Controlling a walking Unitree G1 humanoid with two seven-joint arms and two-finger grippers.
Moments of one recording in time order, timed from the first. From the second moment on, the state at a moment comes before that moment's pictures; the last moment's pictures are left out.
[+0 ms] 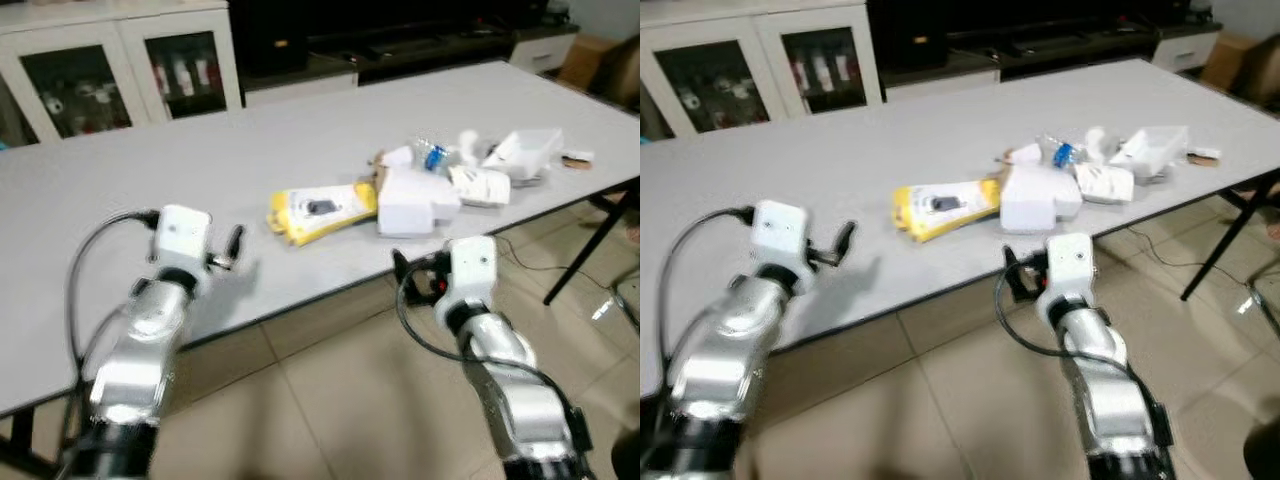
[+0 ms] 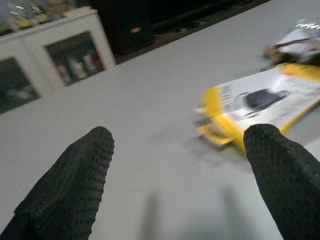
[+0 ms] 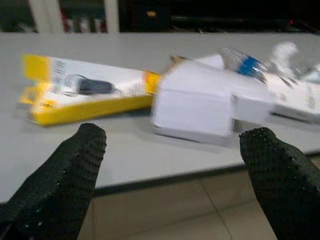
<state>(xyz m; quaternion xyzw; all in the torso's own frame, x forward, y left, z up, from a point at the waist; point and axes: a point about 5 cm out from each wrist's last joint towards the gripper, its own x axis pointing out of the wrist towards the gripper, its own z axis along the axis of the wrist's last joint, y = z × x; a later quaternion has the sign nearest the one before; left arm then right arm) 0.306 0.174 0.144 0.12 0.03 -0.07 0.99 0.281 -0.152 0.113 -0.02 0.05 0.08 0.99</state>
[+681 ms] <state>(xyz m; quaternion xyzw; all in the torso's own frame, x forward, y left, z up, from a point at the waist) 0.317 0.177 0.143 0.10 0.02 -0.07 0.99 0.277 -0.154 0.112 -0.02 0.06 0.08 0.99</state>
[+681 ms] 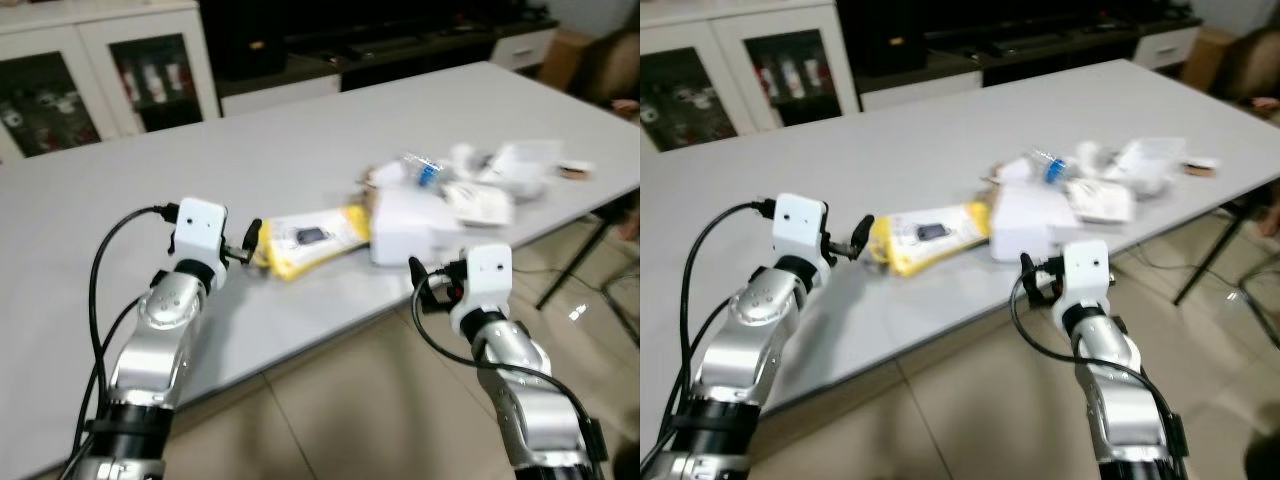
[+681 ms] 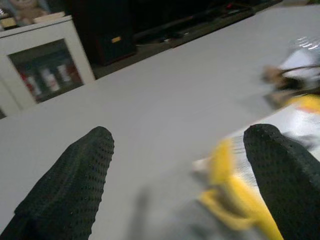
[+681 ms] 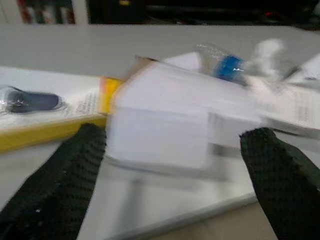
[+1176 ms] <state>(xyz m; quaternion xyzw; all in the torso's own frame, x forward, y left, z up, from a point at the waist) 0.328 0.172 0.128 0.02 0.04 -0.11 0.99 0.263 -0.150 0.110 -0.02 0.06 0.07 1.00</state>
